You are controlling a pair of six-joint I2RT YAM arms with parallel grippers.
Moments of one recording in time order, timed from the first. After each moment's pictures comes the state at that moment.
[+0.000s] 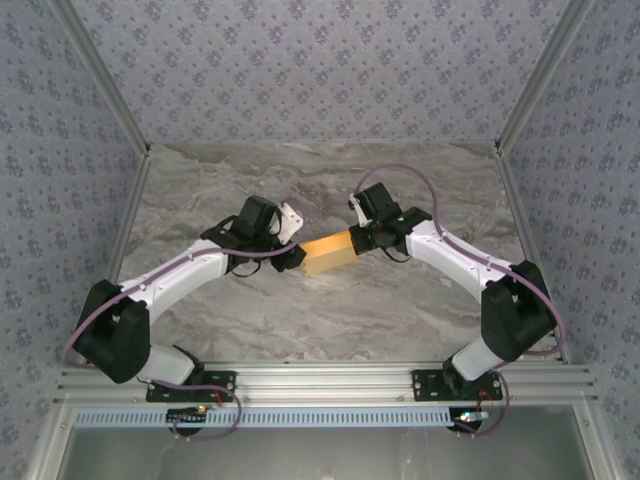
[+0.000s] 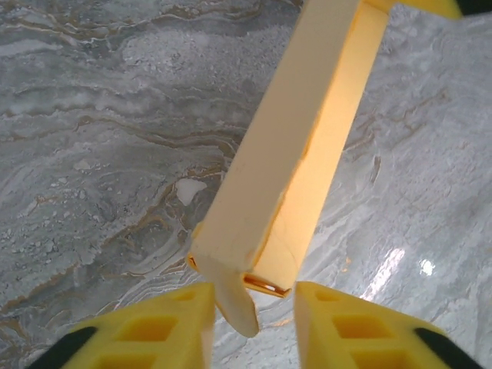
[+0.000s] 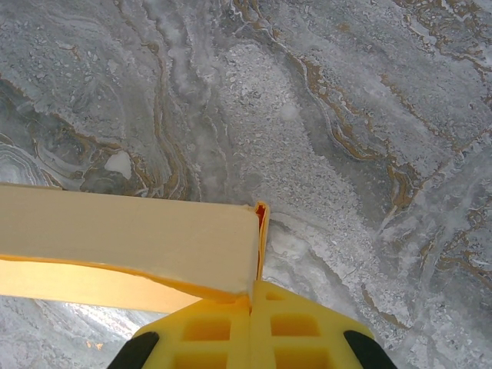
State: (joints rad) left arm -0.61 1.42 0.96 -0.42 0.28 0.09; right arm 0.59 1.54 1.14 -0.58 0.05 0.17
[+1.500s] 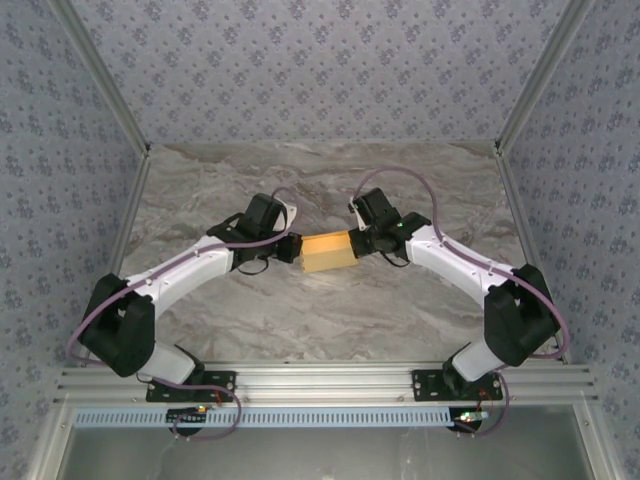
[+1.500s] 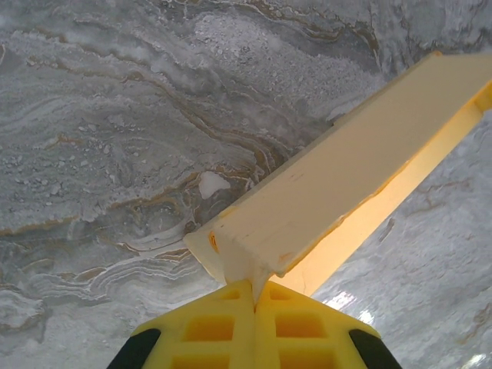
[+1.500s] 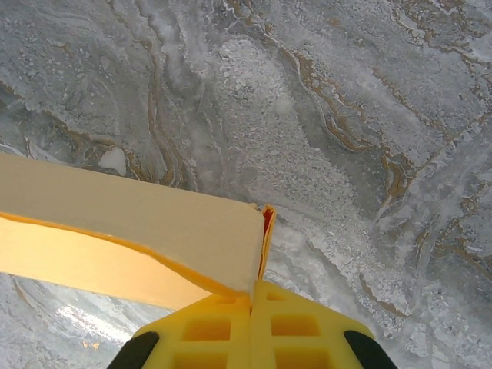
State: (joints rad) left arm -0.63 1.46 1.00 -0.42 0.17 -0.30; right arm 0.62 1.52 1.11 -0.56 0.10 0.20
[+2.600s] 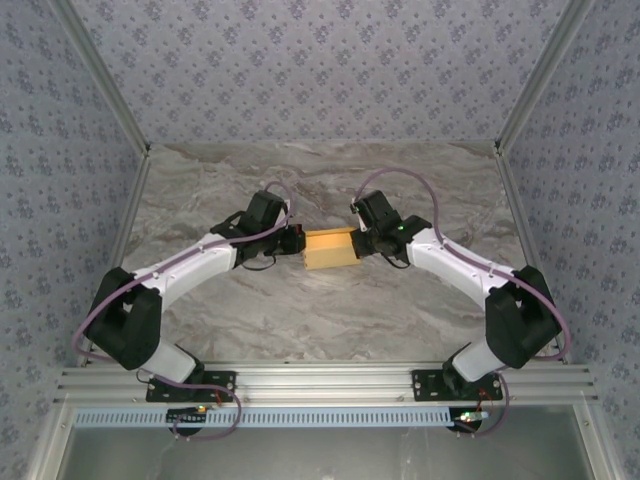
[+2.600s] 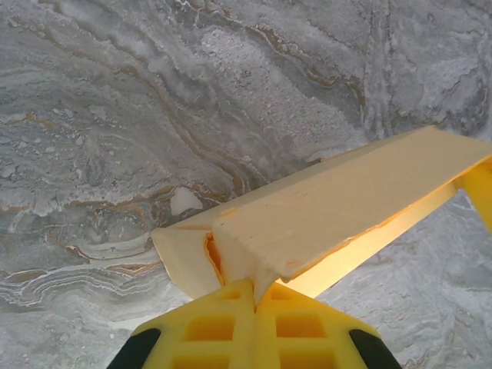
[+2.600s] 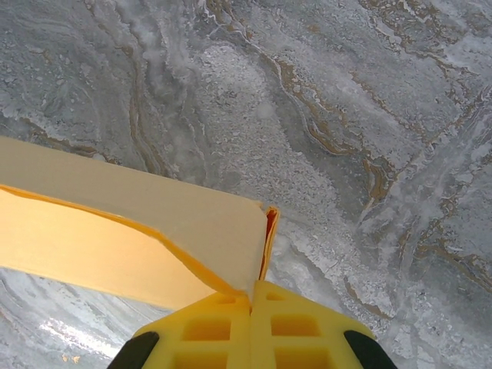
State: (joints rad) left arm -0.62 1.50 1.00 -0.32 0.21 -0.55; right arm 0.62 1.50 1.07 -0.53 0.14 0.20
